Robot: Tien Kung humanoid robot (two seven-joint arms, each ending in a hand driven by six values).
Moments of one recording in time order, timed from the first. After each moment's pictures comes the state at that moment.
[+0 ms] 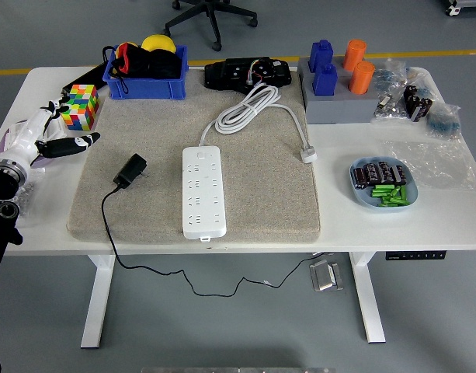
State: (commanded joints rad) left arm -0.34 0.21 -1.55 -1.23 1.84 -0.11 0.23; right arm -0.04 -0.21 1.45 0.42 -1.47 0.08 -0.25
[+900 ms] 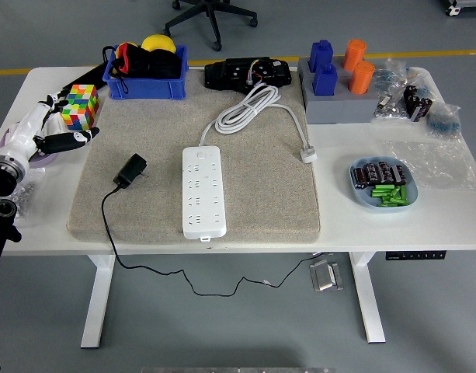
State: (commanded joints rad) left arm -0.34 0.21 -1.55 -1.26 1.84 -0.11 0.23; right arm -0.04 -0.21 1.46 0.42 -1.48 0.08 -0.25
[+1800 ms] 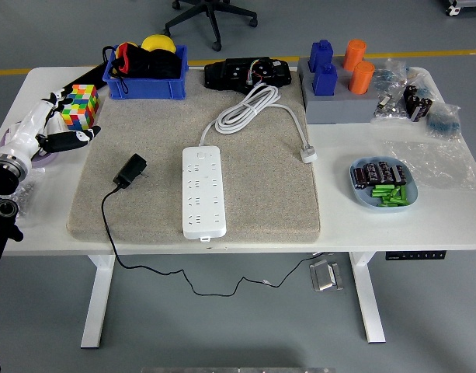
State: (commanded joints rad) left arm -0.33 0.22 -1.54 -1.28 1.83 -0.11 0.23; right arm -0.03 -0.21 1.46 0.42 -1.48 0.08 -0.25
